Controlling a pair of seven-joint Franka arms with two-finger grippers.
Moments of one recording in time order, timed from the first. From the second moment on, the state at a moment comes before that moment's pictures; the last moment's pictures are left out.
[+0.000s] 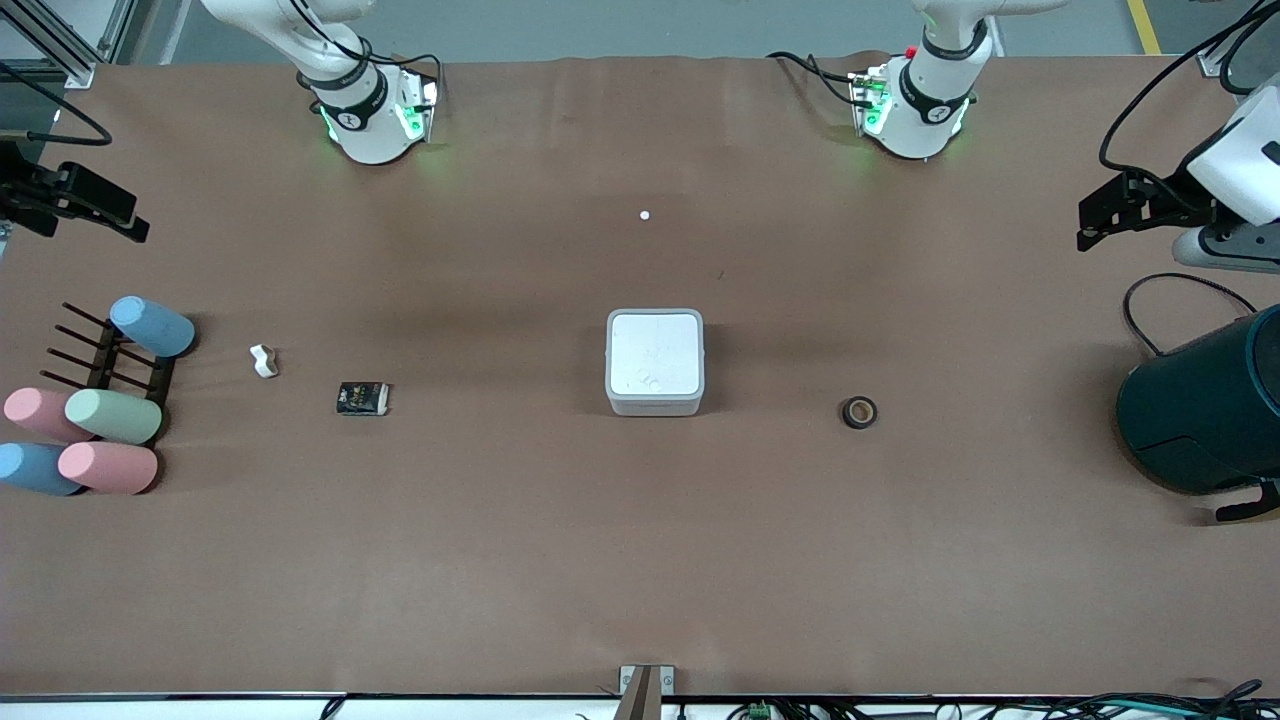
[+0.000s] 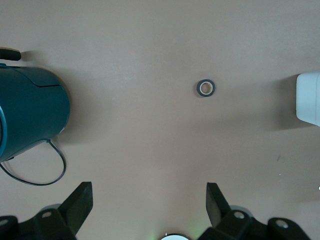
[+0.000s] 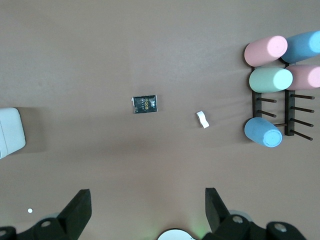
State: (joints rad) left arm 0.02 0.00 -0.13 -1.52 0.02 1.48 0.06; right arm 0.06 0.02 -0.07 -1.40 0.02 1.35 0.08
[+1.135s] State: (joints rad) left arm -0.22 0.30 -0.35 -1.53 0.05 1.65 -0.01; right arm 0.03 0.06 -0.07 -1.87 0.02 1.86 -0.01
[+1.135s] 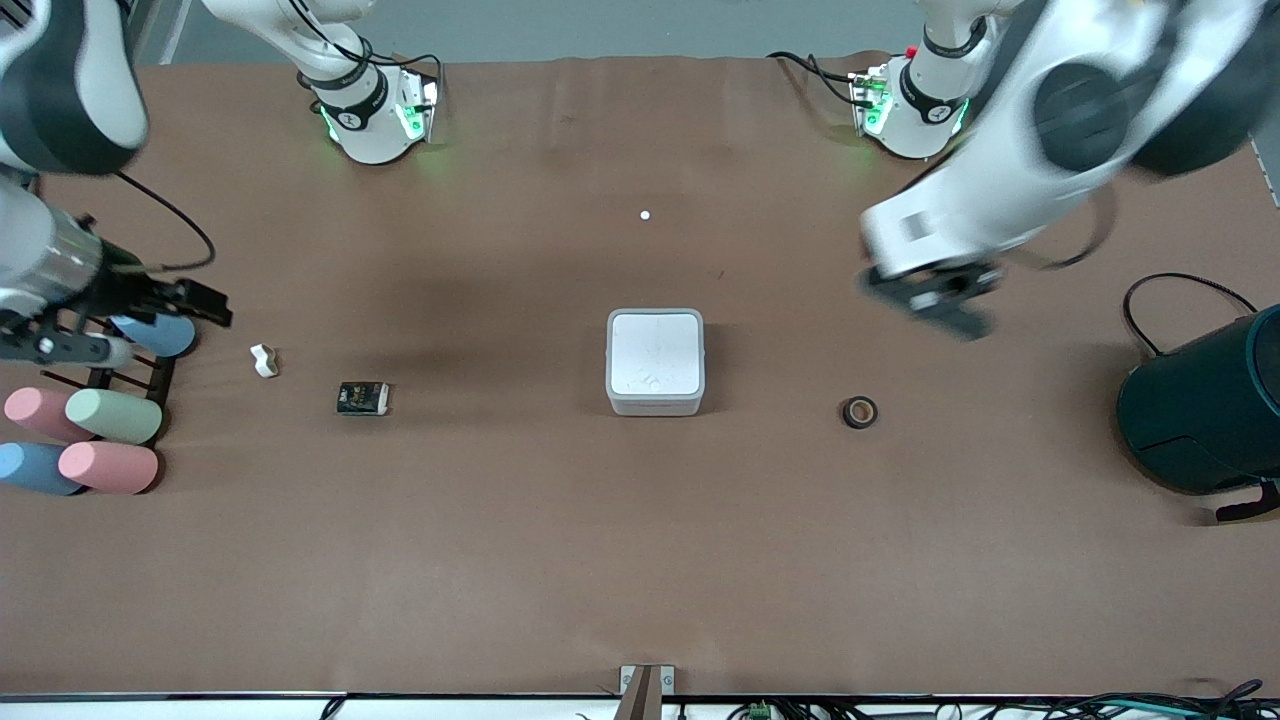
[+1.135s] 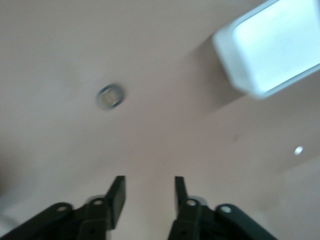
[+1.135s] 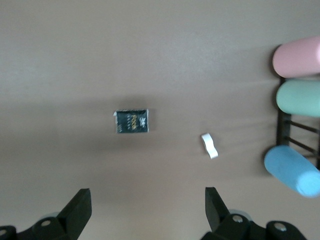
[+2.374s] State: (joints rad) left arm -0.48 0.75 -0.35 -1.39 0.10 2.24 -0.36; right arm 0.10 0.39 -0.06 -2.08 0.08 2.50 0.03
